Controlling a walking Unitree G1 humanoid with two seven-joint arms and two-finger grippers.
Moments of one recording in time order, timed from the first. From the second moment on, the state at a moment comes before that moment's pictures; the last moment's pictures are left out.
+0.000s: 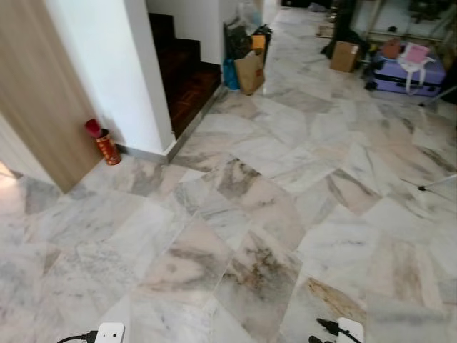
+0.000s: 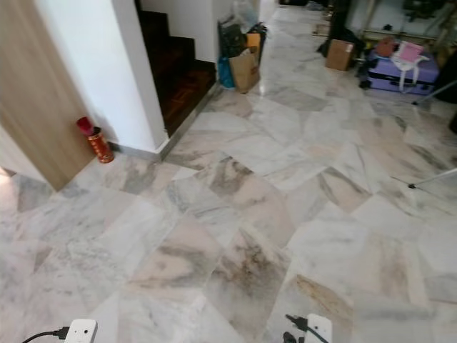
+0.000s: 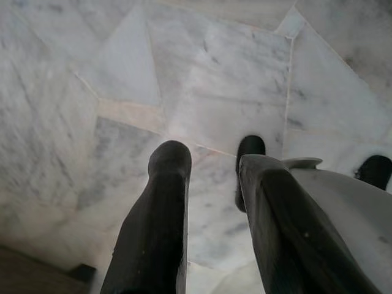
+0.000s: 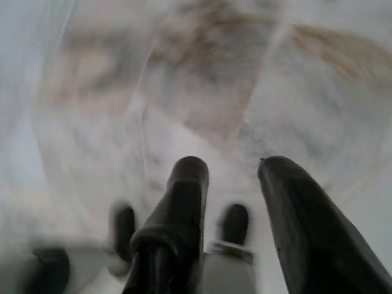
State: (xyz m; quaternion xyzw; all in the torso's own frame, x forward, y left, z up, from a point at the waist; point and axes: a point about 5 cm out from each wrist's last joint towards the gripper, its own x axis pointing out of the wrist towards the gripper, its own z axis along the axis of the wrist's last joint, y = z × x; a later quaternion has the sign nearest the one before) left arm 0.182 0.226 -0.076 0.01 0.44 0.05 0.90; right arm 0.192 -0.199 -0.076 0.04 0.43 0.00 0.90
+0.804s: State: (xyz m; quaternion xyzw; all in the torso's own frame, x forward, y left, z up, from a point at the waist) left arm 0.170 0.231 -0.081 0.01 0.45 0.07 0.89; right arm 0.197 -0.188 -0.075 -0.02 0.42 0.04 0.91
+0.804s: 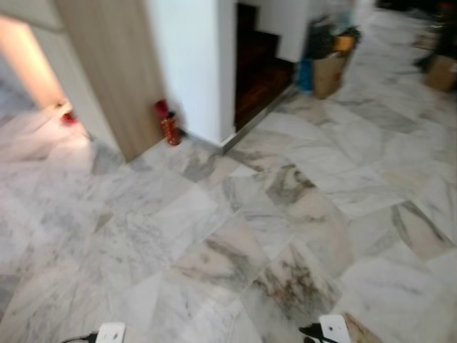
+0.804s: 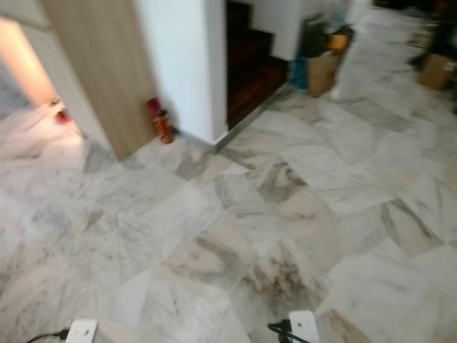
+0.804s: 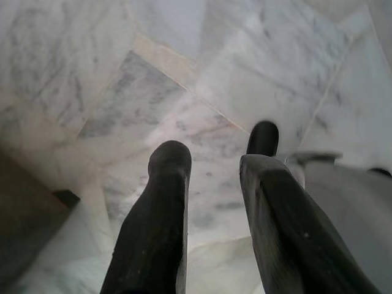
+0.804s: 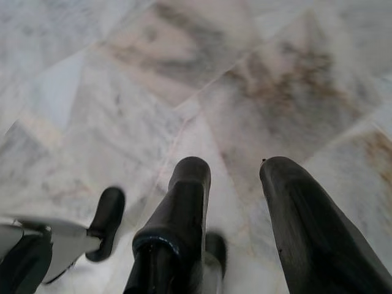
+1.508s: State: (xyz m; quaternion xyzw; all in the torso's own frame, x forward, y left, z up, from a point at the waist) left arm 0.162 0.228 -0.085 0.00 0.46 0.08 0.88; right arm 0.193 -0.187 -0.077 -0.02 0.43 0.05 0.90
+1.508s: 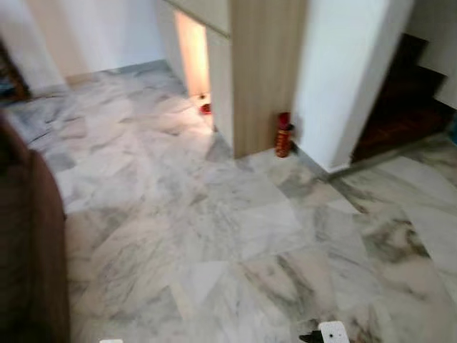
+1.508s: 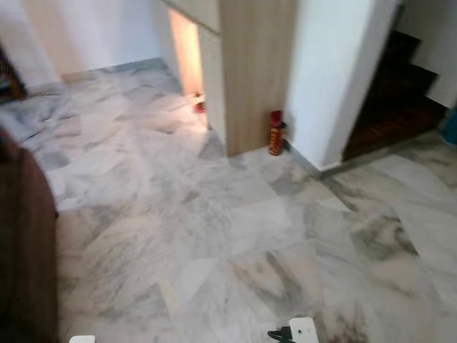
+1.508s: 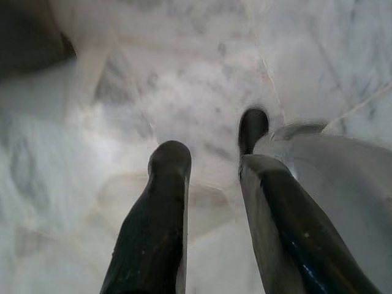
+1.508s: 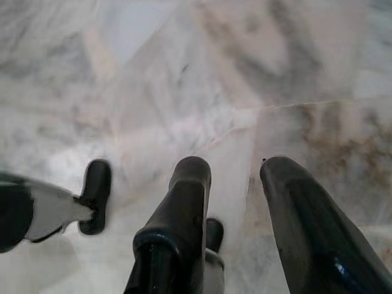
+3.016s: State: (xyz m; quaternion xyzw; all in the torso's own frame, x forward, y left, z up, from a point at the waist) left arm 0.173 0.225 -0.082 -0.01 0.45 0.10 0.89; right arm 0.187 -0.174 -0.081 0.02 0.44 0.07 0.90
